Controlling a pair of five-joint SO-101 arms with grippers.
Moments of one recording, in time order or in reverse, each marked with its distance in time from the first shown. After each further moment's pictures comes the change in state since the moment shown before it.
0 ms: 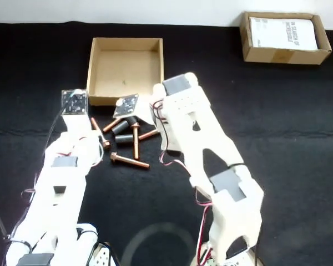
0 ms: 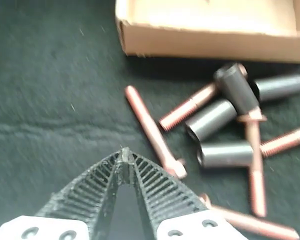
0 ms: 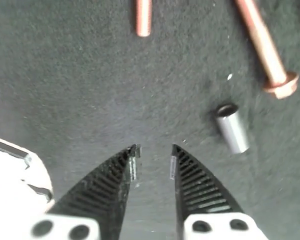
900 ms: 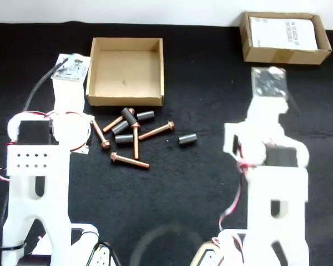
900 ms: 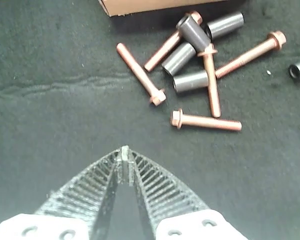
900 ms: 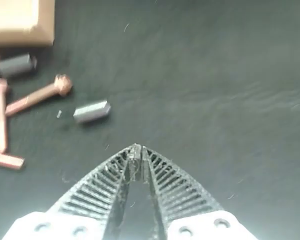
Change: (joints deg) left arm 2.6 -0.4 -46.3 65.9 -7.5; right arm 25.1 -57.6 45.3 -25.4 -57.1
